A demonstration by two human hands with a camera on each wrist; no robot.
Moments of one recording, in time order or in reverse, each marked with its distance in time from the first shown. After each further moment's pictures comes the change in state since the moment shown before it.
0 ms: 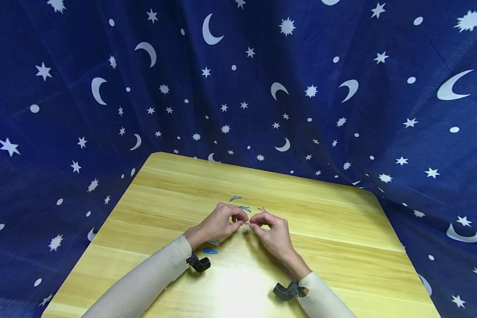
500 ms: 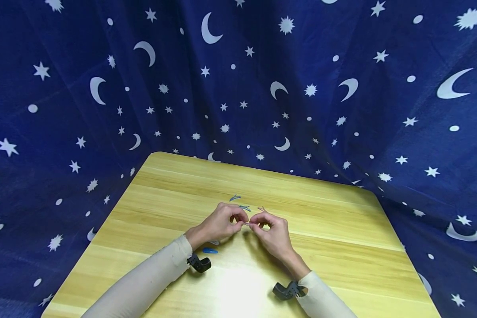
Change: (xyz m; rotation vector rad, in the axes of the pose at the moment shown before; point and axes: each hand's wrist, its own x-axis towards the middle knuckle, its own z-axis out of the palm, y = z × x) left_hand 0.001 0.000 0.004 -0.030 -0.004 -0.026; right_hand -0.001 0.001 0.001 -0.018 0.013 -0.012
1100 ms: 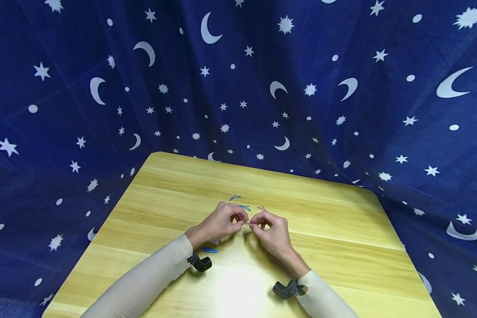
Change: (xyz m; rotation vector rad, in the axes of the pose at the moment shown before) left_hand 0.002 0.006 -0.002 0.005 -0.014 -0.025; right_hand 0.001 0.001 0.001 0.011 0.018 -0.028
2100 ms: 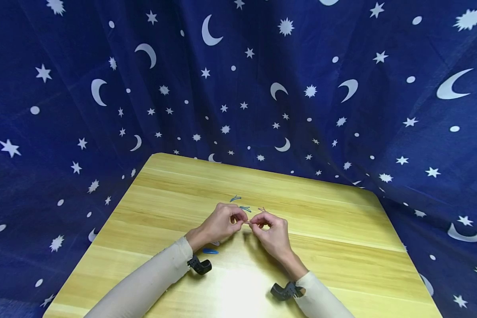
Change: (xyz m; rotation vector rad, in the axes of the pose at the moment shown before) left_hand -0.004 0.000 0.002 0.027 0.065 -0.005; right_hand 0.001 0.002 0.005 -0.029 0.054 -0.001
